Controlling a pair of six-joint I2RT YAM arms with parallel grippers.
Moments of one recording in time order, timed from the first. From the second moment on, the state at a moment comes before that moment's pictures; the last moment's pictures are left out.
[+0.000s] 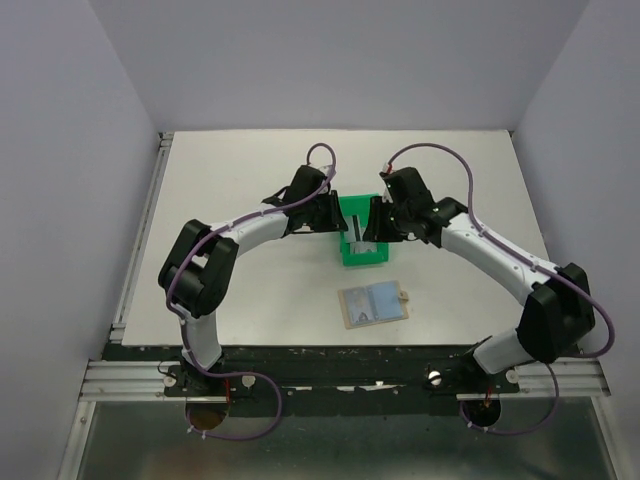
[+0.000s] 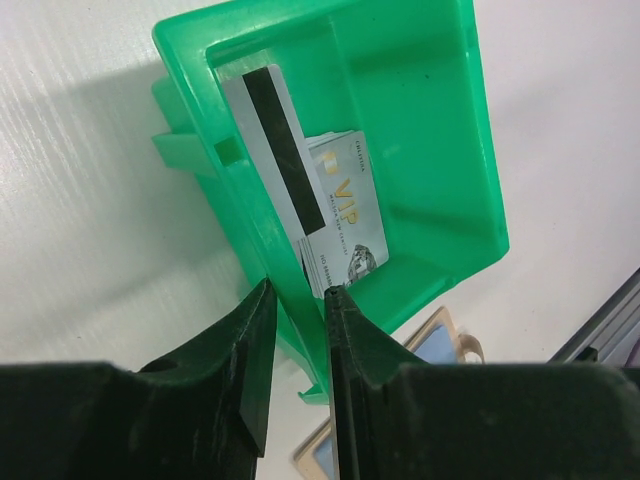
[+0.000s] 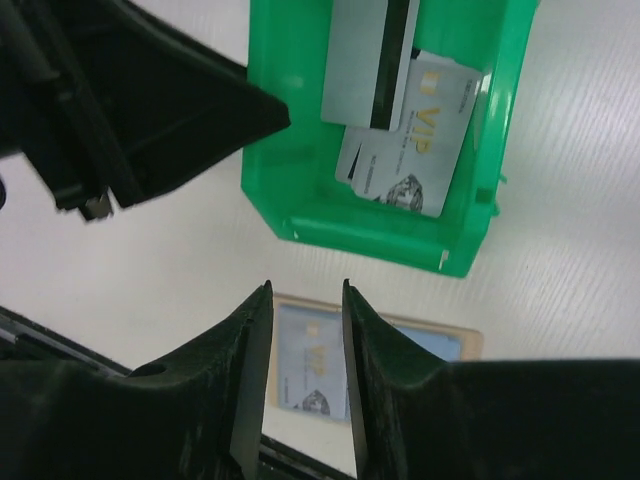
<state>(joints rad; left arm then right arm) -0.56 1.86 1.25 -0.13 0.31 -0.59 0.58 1.44 1.15 -0.57 -0.05 0.47</state>
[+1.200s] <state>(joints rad) -0.62 1.81 1.20 -0.11 0.17 -0.75 0.53 1.99 1.57 -0.69 0.06 0.45</state>
